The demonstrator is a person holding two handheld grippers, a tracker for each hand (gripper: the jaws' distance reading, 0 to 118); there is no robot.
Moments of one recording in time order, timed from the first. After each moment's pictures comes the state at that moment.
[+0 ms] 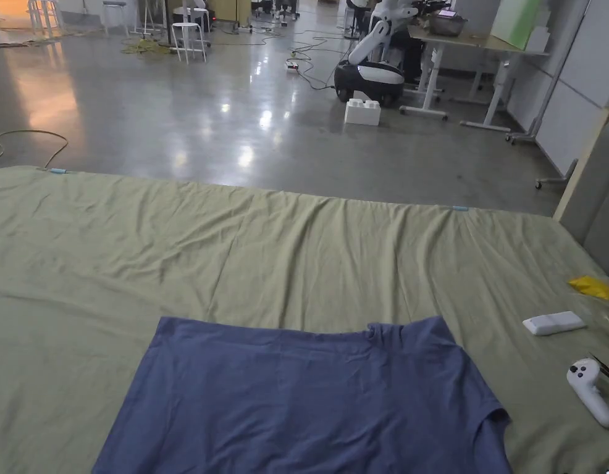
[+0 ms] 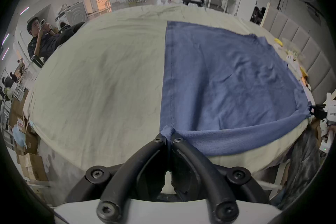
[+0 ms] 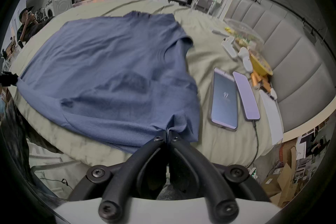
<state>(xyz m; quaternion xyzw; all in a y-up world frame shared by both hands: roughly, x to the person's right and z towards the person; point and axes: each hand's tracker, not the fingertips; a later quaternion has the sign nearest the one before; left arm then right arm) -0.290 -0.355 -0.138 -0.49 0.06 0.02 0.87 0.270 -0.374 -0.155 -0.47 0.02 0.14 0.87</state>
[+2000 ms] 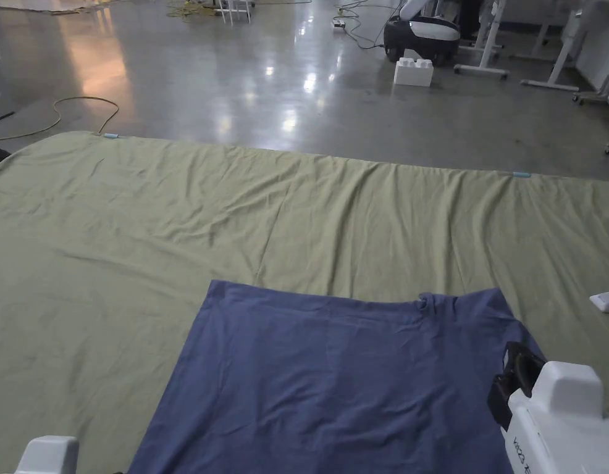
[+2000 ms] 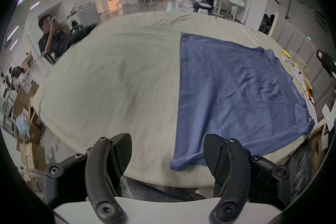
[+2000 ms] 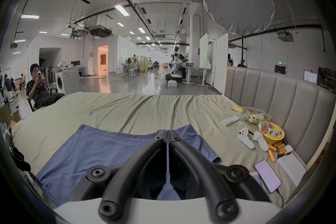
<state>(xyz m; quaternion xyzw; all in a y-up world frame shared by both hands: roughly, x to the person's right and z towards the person) -0.298 -0.321 -0.130 -0.47 0.11 0.06 0.87 0.155 -0.258 -0.231 -0.11 0.04 0.05 0.99</state>
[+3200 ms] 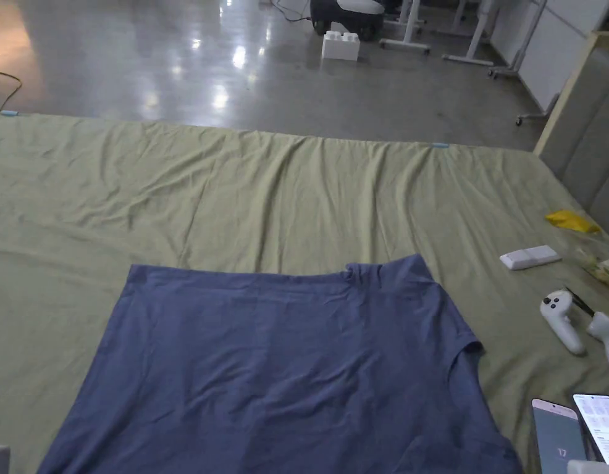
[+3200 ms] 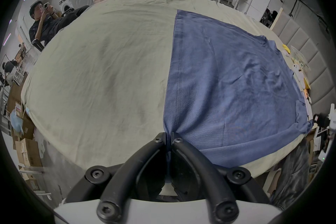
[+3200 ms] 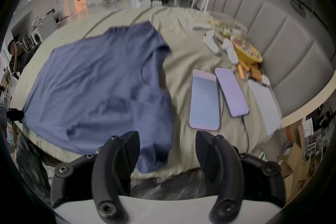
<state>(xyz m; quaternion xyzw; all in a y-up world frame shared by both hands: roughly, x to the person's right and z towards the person) -0.264 -0.321 -0.141 -0.51 0.07 0.08 0.85 0.314 -0.331 -0.168 -0.50 -0.02 0.06 0.87</state>
